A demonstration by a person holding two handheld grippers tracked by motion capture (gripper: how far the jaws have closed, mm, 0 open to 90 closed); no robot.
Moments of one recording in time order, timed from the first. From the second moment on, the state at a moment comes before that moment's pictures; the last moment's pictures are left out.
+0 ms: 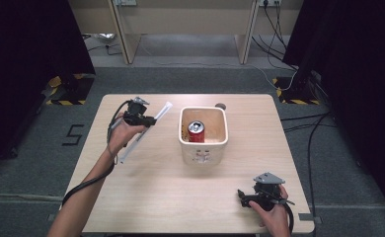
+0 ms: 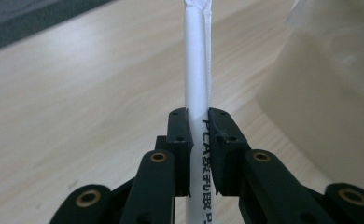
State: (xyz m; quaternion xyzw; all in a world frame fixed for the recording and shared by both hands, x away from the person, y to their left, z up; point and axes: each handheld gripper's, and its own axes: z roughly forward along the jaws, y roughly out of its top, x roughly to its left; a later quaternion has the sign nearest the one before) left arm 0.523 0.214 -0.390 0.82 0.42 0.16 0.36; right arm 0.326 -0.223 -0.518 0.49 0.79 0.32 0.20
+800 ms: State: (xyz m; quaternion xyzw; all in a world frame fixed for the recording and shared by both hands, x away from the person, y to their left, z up) left arm 0.522 0.113 -0.286 0.83 0.32 0.17 0.42; right arm 0.326 -0.223 -0.518 0.49 0.79 0.32 0.20
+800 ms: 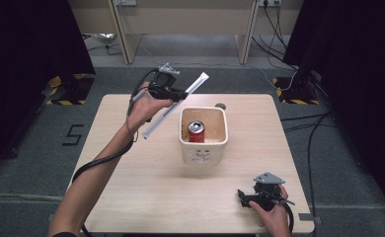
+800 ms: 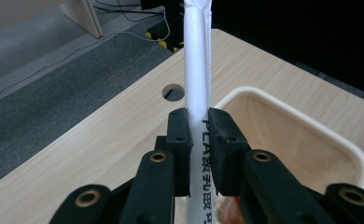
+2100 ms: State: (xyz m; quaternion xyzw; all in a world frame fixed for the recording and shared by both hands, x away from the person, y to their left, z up) left arm 0.524 -0.025 -0.303 0.85 0.25 0.12 0.46; right arm 0.326 -0.222 -0.518 0.48 0.79 0.32 0.20
